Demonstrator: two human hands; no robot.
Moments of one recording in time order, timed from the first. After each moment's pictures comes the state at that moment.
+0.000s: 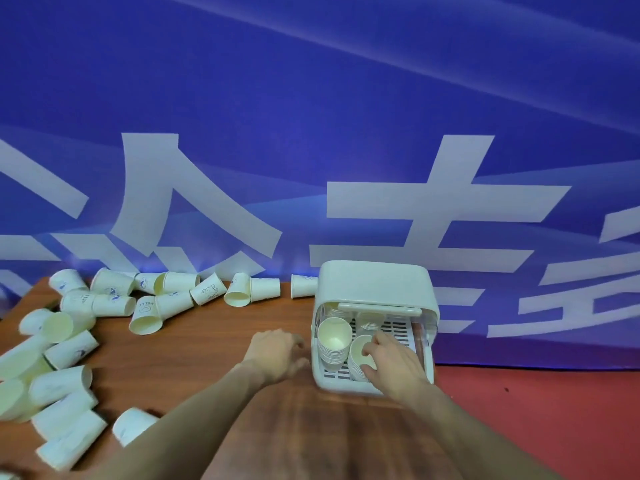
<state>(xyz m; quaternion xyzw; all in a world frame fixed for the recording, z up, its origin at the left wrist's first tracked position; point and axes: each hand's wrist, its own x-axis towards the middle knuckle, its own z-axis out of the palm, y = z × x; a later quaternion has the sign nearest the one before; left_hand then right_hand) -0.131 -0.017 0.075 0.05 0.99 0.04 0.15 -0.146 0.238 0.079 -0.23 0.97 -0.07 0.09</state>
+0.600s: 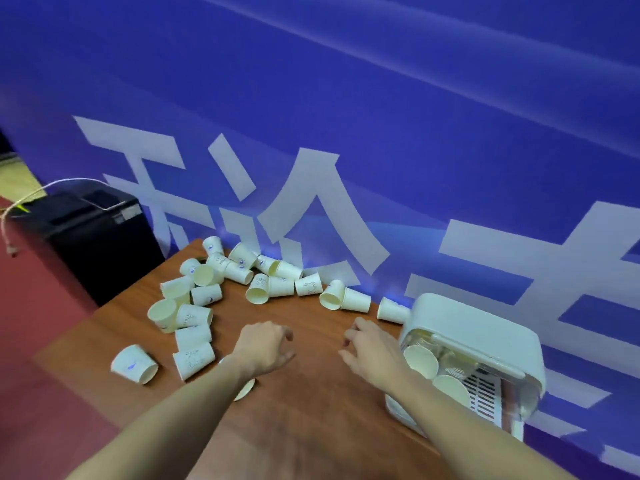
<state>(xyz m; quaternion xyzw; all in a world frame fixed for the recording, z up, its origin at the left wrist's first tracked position) -0.007 -0.144 0.119 -0.16 0.98 0.02 0.07 -0.117 0.073 0.137 -0.45 0.89 -0.11 0.03</state>
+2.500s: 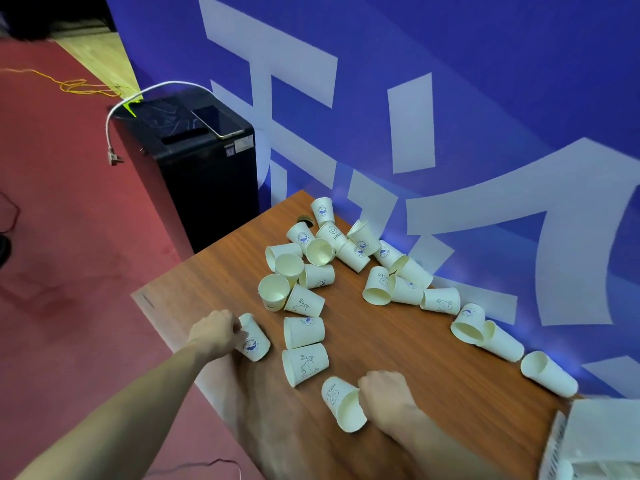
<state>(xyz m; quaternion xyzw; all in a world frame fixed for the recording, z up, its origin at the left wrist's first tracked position) 0.157 -0.487 0.012 -0.47 0.84 0.23 0.14 -0.038 -0.220 0.027 -0.50 0.81 0.22 0.21</state>
